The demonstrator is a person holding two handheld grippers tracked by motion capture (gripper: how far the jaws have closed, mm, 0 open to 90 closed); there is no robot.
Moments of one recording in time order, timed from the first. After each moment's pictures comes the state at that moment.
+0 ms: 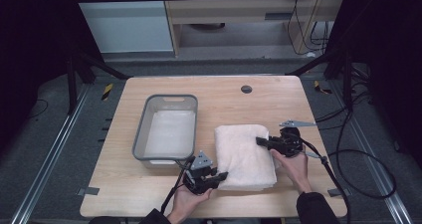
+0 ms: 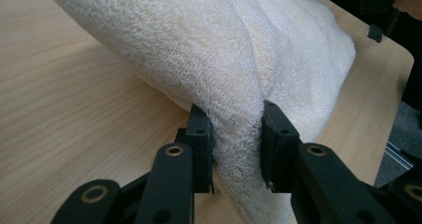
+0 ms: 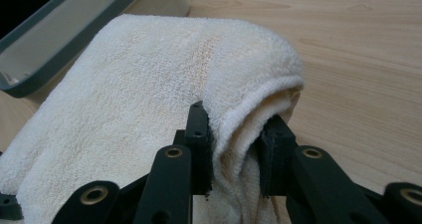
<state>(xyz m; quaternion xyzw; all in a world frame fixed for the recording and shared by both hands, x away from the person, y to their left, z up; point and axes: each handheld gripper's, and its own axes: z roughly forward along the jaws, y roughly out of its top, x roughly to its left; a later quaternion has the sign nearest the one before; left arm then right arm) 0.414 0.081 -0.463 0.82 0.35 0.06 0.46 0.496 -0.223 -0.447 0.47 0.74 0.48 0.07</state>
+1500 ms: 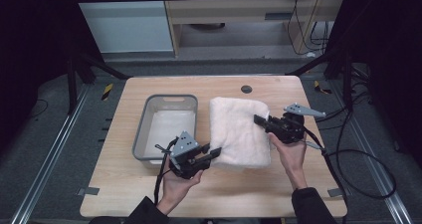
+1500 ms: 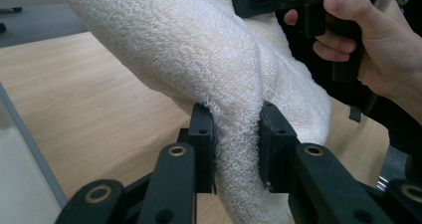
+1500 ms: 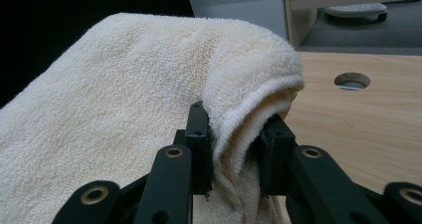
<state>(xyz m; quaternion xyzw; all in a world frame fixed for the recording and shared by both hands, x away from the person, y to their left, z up) 0.418 0.104 -0.382 0.77 0.33 0.14 0.54 0.493 -0.204 -0.381 0.45 0.68 0.56 0.16</state>
